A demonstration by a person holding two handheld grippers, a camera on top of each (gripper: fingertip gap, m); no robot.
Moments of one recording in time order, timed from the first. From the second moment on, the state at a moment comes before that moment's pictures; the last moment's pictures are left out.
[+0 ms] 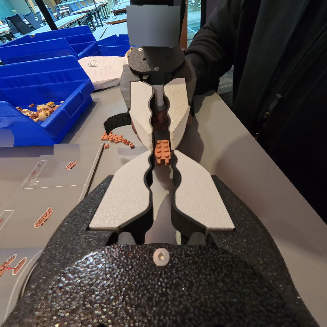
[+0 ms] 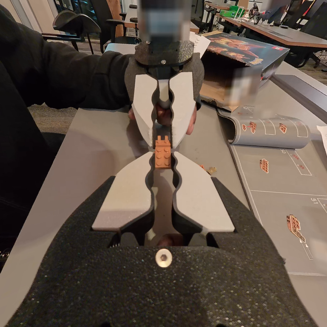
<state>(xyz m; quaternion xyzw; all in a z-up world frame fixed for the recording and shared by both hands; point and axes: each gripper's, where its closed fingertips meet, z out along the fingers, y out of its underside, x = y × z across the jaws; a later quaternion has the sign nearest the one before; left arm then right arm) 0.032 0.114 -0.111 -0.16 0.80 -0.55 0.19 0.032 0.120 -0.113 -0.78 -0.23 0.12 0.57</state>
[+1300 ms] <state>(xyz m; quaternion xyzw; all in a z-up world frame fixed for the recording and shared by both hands) 0.030 0.111 -0.096 0.08 0.80 -0.37 0.46 0.026 0.108 -0.096 -0.75 -0.15 0.36 0.53</state>
